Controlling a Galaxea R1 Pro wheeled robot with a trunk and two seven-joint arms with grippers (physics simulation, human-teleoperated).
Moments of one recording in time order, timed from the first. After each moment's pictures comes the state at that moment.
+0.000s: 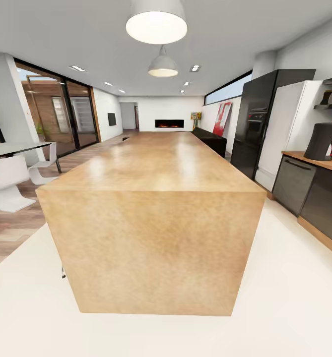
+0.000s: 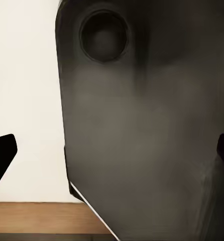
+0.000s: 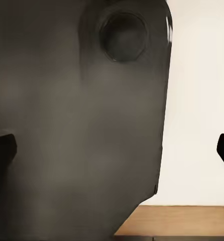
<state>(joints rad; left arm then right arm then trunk) 0.00 0.00 0.00 0.00 0.00 0.00 0.00 0.00 0.00 0.00 0.00 0.00 0.00 0.00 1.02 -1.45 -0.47</state>
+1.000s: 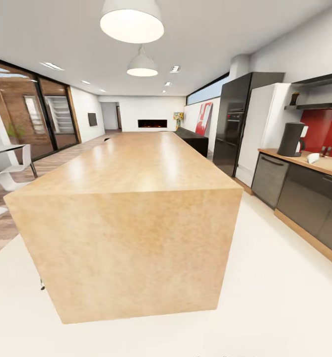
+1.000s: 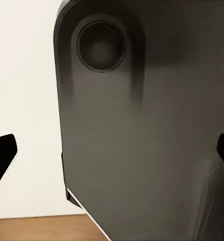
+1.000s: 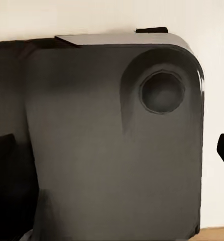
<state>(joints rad) 0.00 0.00 0.00 -0.01 0.01 -0.01 0.00 0.00 0.05 -0.07 -0.07 -0.01 -0.05 0.00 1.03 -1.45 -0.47</state>
